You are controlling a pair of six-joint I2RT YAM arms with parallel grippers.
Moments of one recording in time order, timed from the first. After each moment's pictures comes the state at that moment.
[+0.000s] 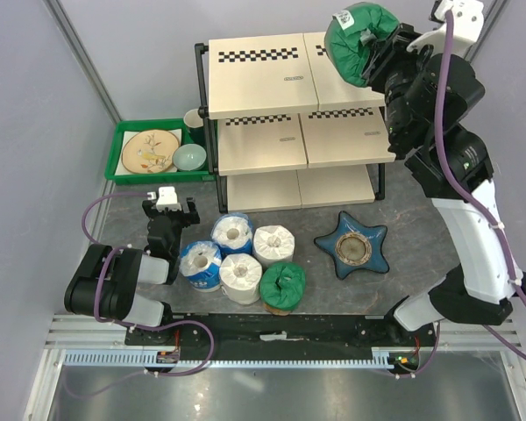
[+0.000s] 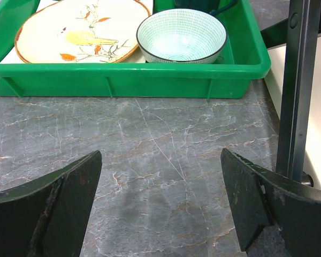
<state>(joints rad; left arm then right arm) -0.14 1.45 0.18 1.18 -0.22 0.01 0.68 1.48 2.26 -0.55 0.77 0.16</state>
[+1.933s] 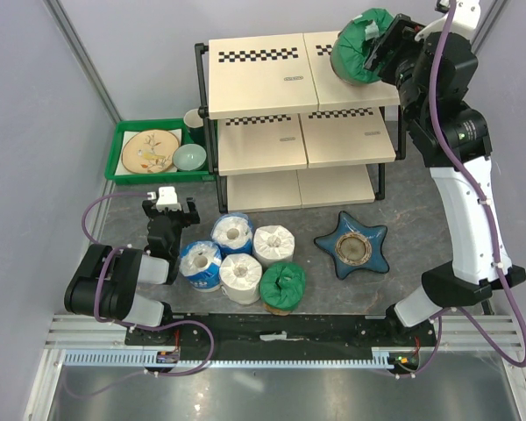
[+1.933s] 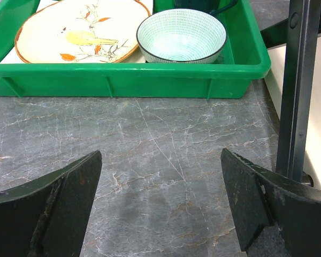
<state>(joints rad) -0.14 1.45 0.18 1.18 -0.22 0.01 0.38 1.56 2.26 -0.65 0.46 0.32</state>
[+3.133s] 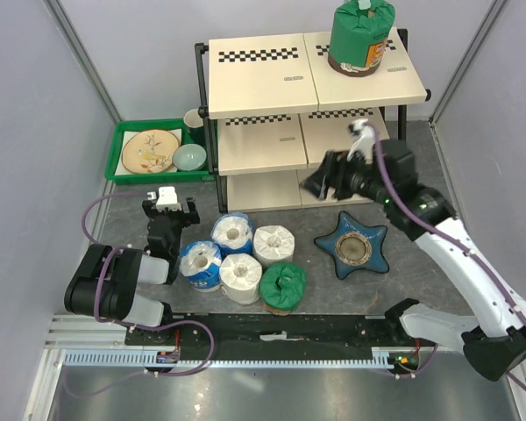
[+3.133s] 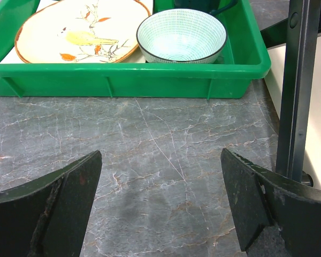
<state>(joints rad) -0.14 1.45 0.18 1.18 -0.22 0.01 0.48 1.10 1.31 -0.50 -0.26 0.46</state>
